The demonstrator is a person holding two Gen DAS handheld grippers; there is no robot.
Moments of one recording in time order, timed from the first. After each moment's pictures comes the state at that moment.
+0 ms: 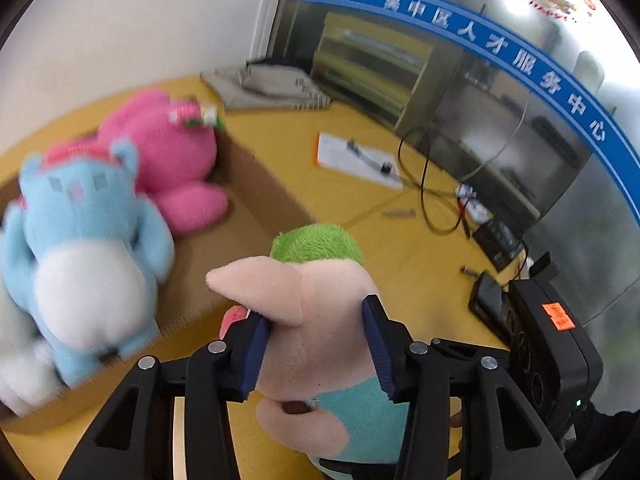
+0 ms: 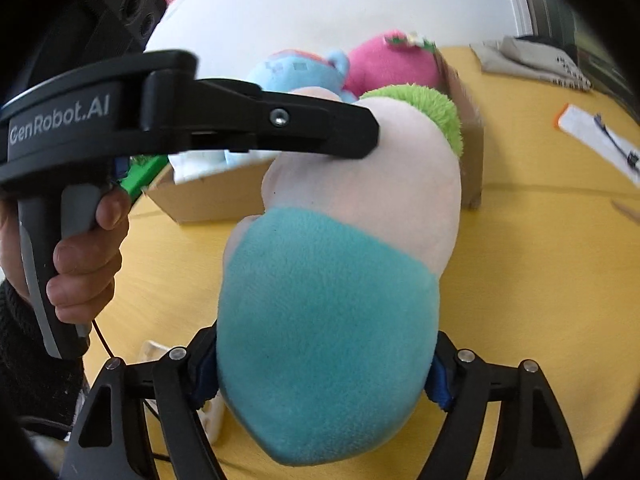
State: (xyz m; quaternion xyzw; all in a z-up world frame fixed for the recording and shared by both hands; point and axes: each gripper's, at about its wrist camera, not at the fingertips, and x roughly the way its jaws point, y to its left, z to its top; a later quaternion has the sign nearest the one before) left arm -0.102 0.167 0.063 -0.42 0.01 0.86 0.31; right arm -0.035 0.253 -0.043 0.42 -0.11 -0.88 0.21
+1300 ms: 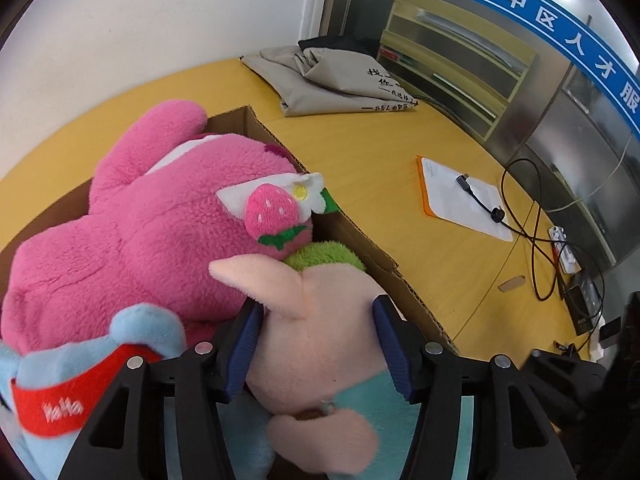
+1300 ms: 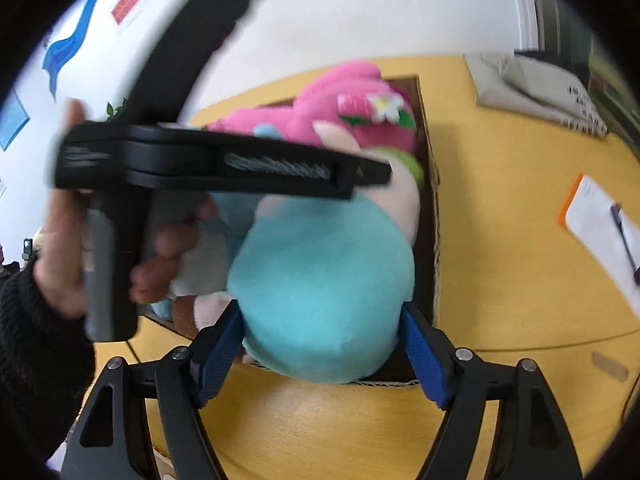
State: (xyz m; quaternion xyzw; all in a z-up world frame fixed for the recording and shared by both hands) left arm -0.294 0.183 0.017 -0.48 0.05 0.85 0.23; right arm -0.185 0.285 -0.013 0.46 -0.08 -0.86 0.17
